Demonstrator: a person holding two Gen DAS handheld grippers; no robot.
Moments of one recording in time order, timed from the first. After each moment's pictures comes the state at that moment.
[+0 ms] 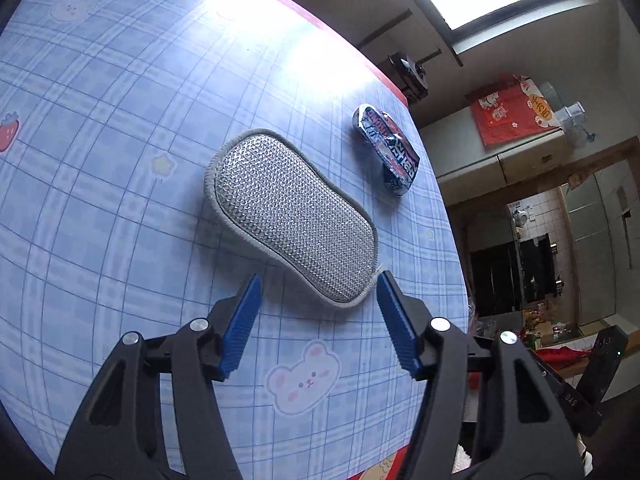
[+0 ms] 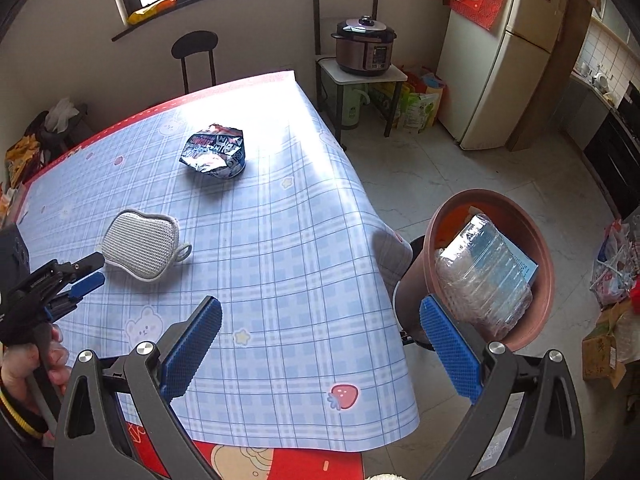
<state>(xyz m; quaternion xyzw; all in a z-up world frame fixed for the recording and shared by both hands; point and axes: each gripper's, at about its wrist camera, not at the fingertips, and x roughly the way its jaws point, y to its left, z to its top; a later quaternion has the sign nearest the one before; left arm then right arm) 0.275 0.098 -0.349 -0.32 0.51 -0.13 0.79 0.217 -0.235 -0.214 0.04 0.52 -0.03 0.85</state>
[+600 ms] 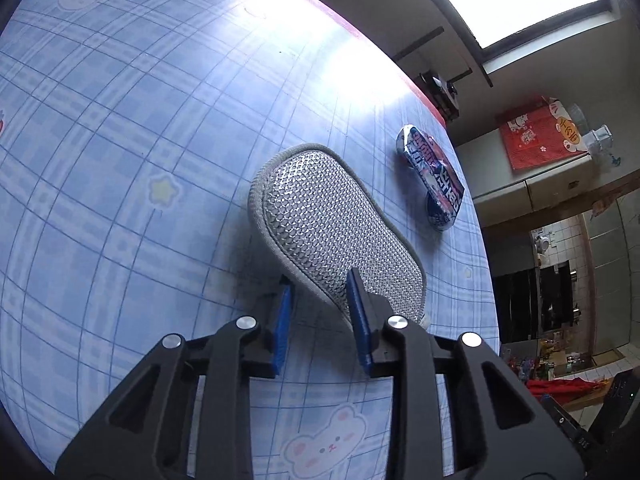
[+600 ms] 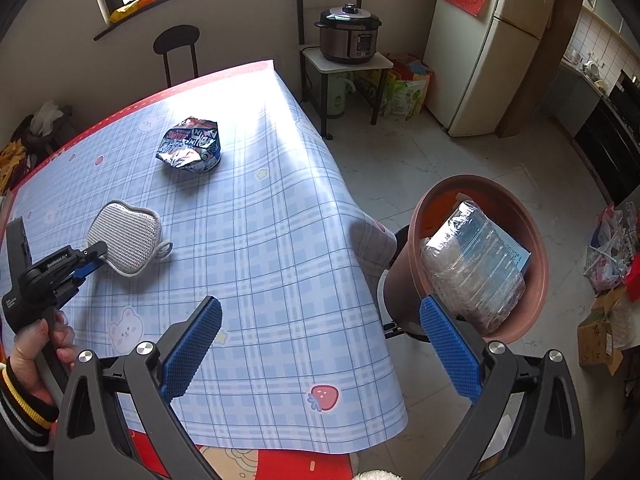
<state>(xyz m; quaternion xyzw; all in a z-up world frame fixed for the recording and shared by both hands) 0.306 0.089 -0.374 -0.33 0.50 -0.07 0.80 0.220 -0.252 -0.227 0.05 0.54 -0.05 0.84</state>
